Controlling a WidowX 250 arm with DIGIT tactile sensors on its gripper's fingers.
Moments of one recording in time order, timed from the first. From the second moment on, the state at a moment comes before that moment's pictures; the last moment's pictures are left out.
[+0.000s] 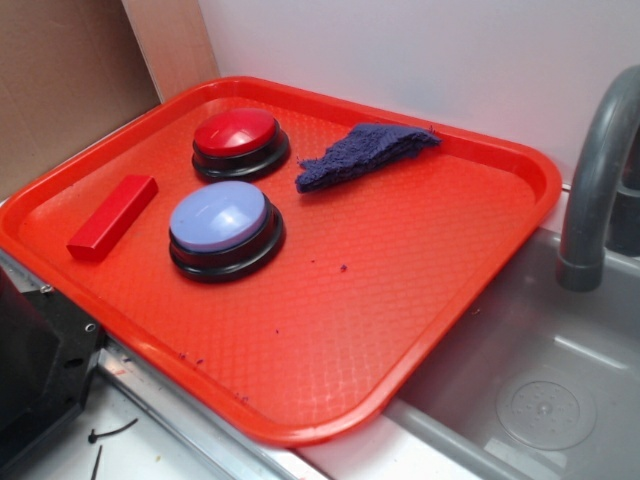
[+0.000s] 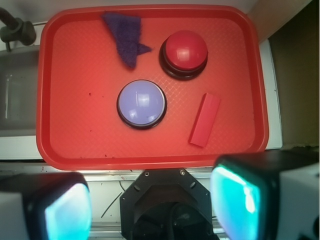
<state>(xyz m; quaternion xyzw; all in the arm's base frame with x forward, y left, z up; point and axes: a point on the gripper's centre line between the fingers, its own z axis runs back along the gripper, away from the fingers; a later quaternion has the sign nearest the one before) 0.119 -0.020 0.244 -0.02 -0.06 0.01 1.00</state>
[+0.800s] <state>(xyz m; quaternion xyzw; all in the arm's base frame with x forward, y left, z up) 0.150 -0.010 0.224 -0.02 -0.11 0.01 0.99</state>
